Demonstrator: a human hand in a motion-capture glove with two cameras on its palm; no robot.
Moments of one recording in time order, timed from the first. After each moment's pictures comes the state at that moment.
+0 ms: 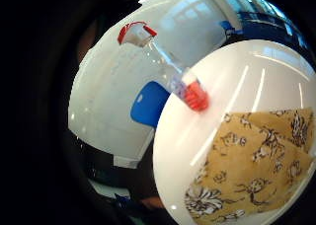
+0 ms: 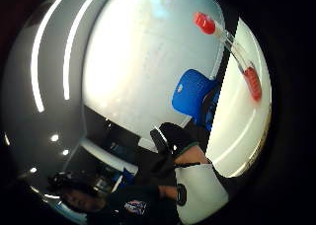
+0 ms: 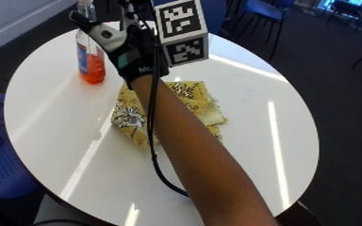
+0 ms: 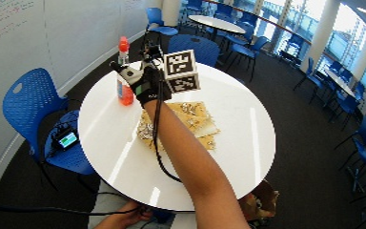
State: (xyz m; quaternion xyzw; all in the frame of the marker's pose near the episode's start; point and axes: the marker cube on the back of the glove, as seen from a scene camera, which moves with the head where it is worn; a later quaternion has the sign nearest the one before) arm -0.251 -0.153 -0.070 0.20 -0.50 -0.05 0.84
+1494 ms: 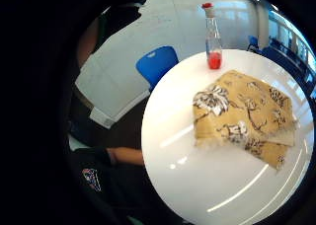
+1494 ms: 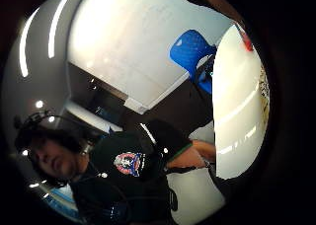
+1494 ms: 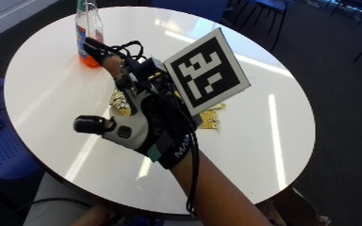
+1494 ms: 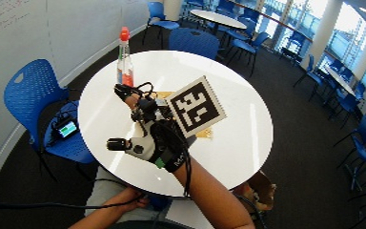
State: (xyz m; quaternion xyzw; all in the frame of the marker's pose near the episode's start) arm -0.270 0.010 -0.056 0.19 -0.36 -0.23 0.88
